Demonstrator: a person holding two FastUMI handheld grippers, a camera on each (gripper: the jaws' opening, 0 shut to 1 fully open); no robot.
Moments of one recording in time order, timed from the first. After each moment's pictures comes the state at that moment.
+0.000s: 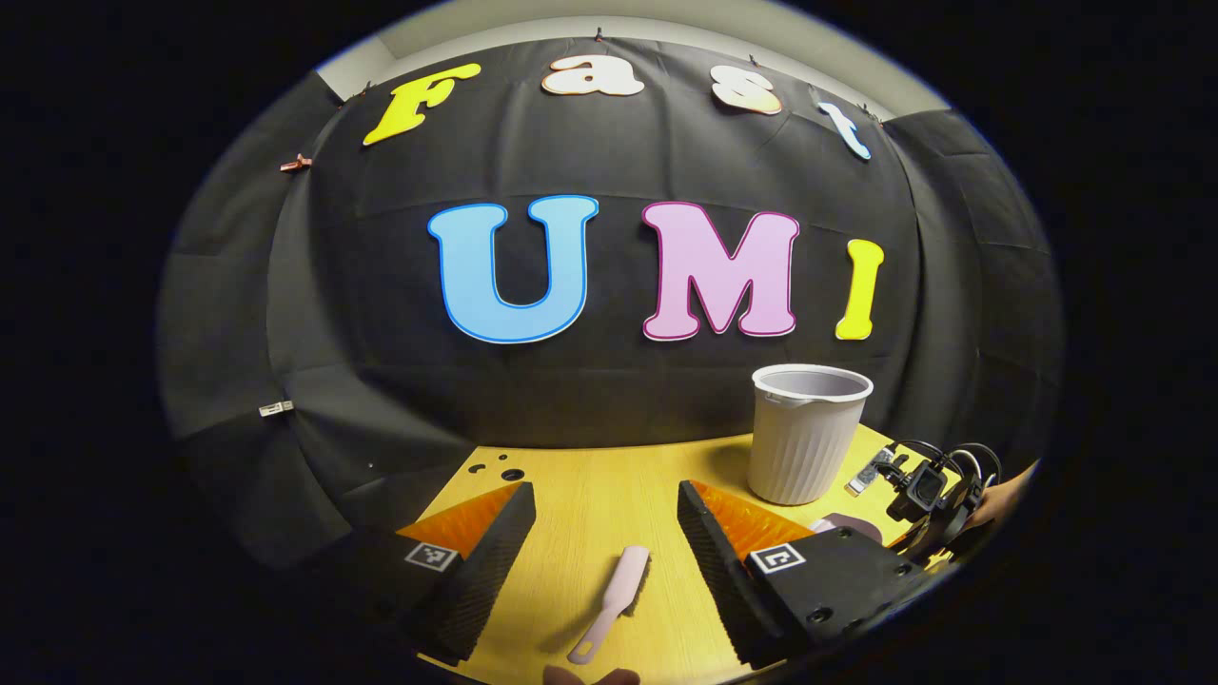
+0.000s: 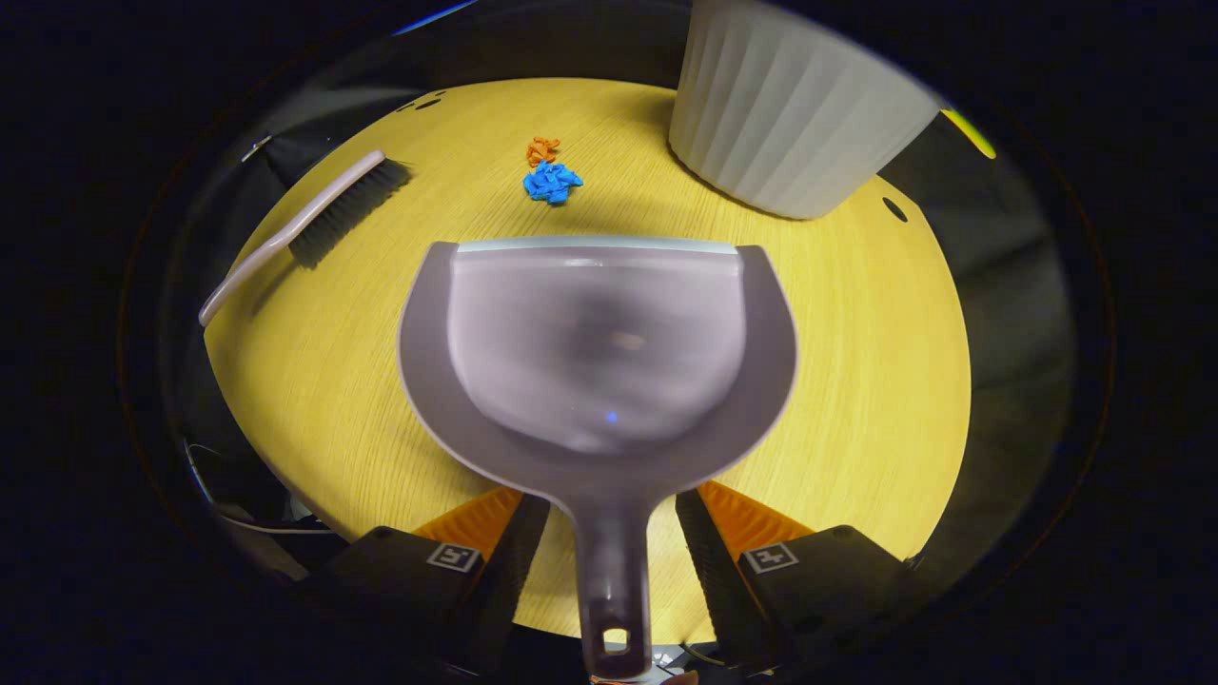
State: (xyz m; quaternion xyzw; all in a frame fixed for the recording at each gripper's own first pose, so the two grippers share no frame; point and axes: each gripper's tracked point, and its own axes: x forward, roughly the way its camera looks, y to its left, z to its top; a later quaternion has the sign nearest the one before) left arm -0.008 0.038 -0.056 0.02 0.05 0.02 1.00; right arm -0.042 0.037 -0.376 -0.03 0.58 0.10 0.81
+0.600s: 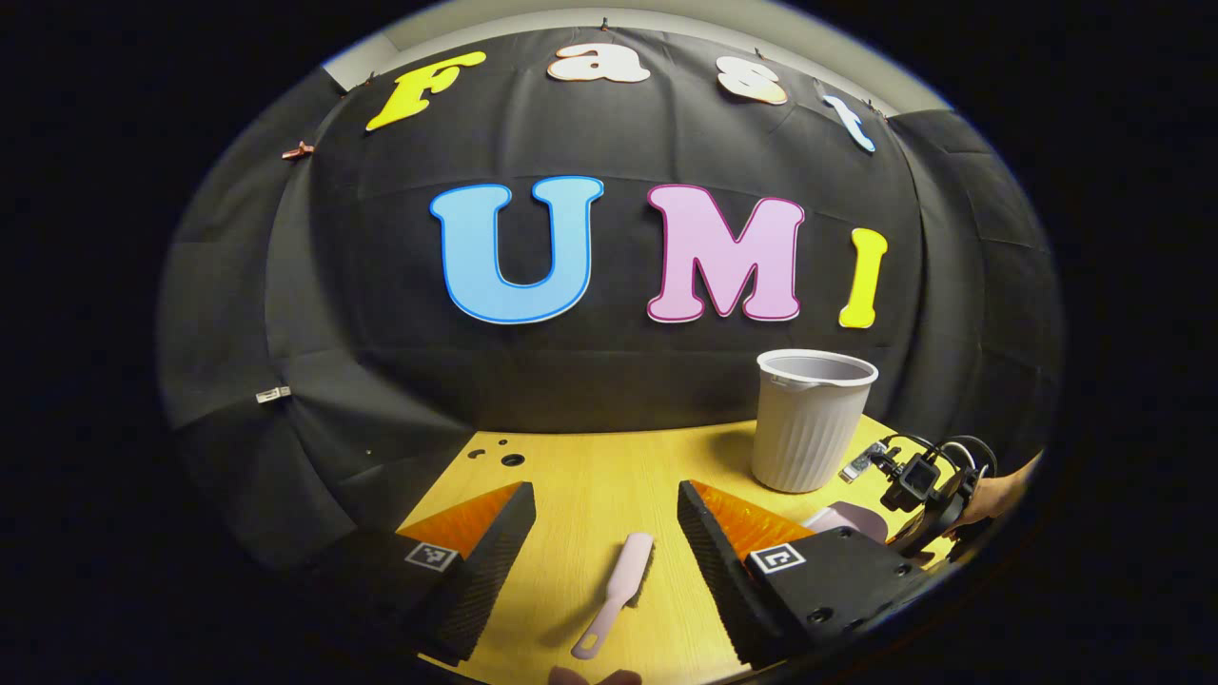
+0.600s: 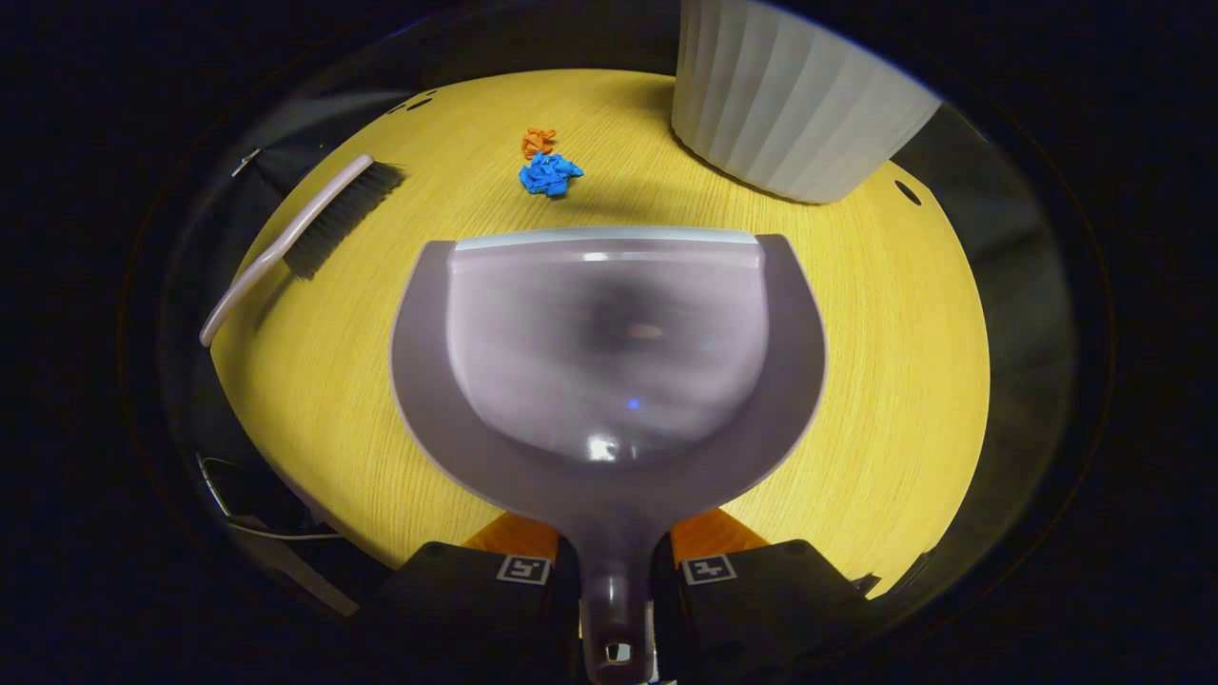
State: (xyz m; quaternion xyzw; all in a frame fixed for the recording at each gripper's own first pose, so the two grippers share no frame) left arm -0.003 0.041 -0.088 0.02 0.08 0.00 1.00; right arm -0.038 0.046 -0.375 -0.01 0.58 0.10 0.81
